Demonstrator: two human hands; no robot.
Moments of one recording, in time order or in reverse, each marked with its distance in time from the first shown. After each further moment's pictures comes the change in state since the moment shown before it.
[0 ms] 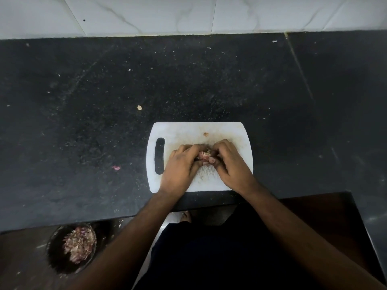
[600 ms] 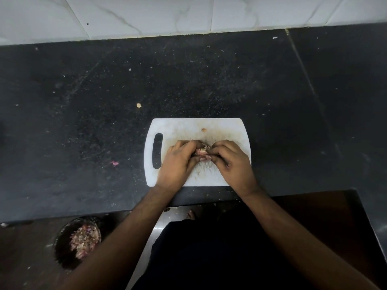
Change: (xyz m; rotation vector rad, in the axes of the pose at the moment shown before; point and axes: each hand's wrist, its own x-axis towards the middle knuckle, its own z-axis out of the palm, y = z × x) left_hand 0.000 0.002 0.002 0.063 0.024 0.034; right_hand -0.013 -0.001 -0.001 -0.012 0.241 -0.072
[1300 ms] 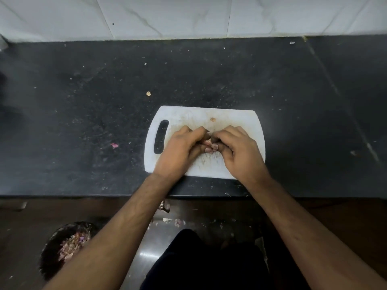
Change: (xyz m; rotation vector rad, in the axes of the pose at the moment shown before) left_hand -0.012 0.000 0.006 -0.028 0.111 0.088; right_hand -0.002 0.007 0.006 -0.064 -0.077 -0.135
